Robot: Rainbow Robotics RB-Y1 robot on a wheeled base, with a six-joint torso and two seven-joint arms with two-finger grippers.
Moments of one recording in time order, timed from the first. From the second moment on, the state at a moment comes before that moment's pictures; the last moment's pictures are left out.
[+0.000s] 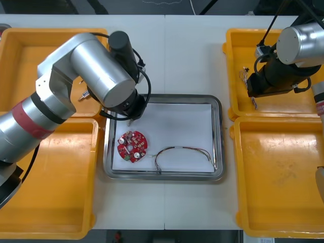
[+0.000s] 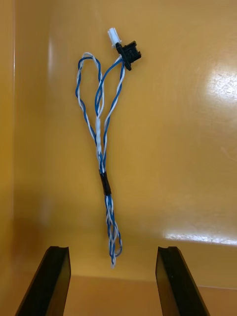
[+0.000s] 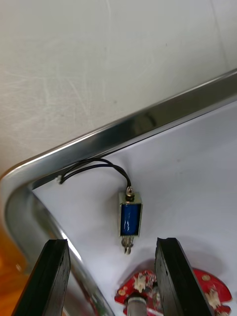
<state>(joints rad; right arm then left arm) -0.76 -0.47 0.01 -1.39 -0.39 1.64 1.53 -0.83 0.52 -0.59 -1.70 0.58 1.62 -1.10</state>
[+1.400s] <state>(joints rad) -0.79 -0.45 0.01 -1.17 -0.41 1.43 1.45 -0.83 0.69 -0.06 -1.48 0.88 1.68 -2.19</state>
